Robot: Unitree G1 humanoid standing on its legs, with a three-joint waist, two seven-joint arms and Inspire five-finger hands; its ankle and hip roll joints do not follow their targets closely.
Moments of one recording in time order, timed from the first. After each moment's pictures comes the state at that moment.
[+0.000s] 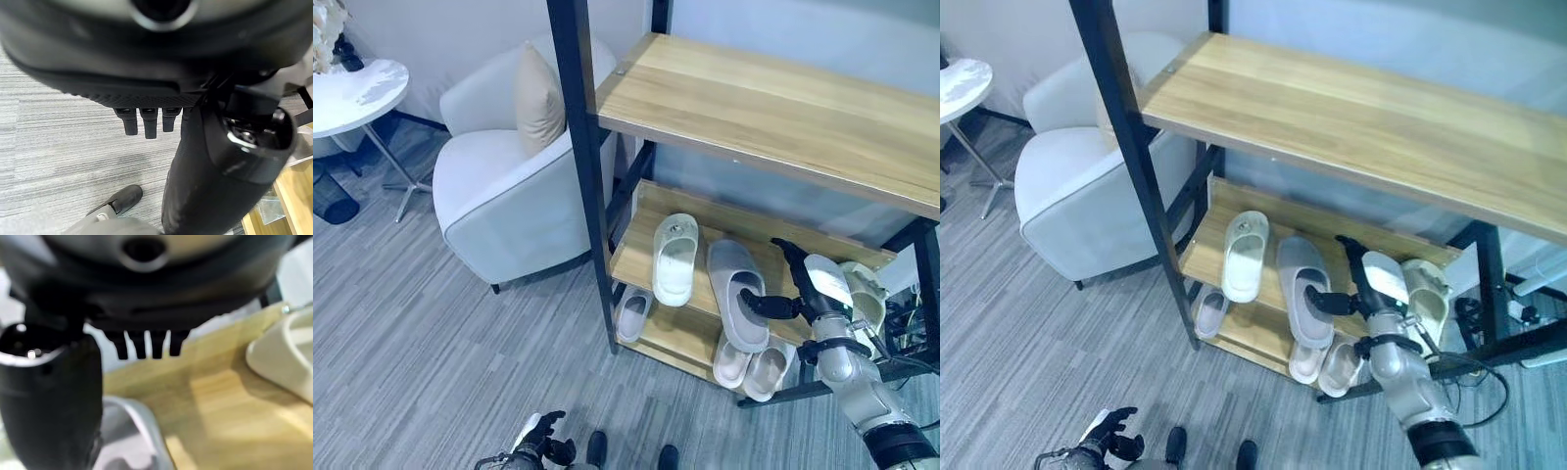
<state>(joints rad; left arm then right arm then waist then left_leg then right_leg) -0.04 0.23 -0.27 1.20 0.18 -0.18 0.12 -0.15 -0.67 0.13 0.38 -0.41 -0.10 -0.31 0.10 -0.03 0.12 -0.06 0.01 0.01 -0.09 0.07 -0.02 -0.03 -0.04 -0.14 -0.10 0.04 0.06</state>
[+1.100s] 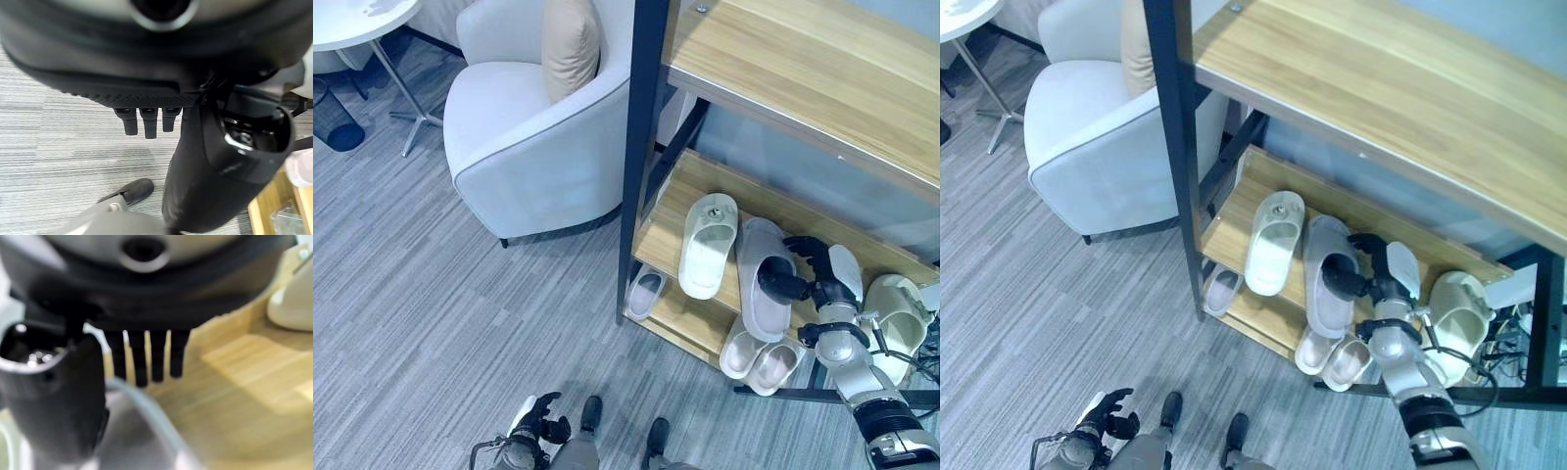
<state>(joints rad) -0.09 0.26 -0.27 1.21 0.16 -0.19 0.14 -0.29 -0.63 0.11 0.54 -0.19 -0.12 -0.40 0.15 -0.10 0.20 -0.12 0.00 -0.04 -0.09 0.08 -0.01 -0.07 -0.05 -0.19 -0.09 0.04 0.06</state>
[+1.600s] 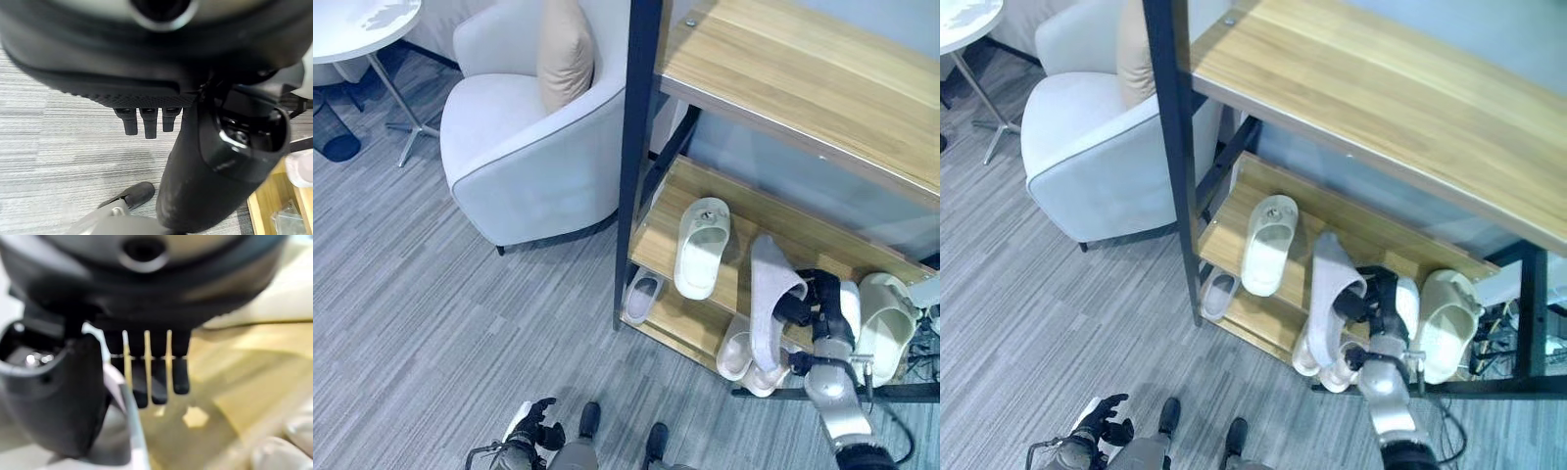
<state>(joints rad) -0.06 0.26 -0.27 1.16 0.16 -0.17 0.15 0.02 -0.41 -0.04 0.27 -0.16 -0.13 -0.44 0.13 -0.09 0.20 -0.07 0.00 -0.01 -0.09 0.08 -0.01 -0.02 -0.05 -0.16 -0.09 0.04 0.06</state>
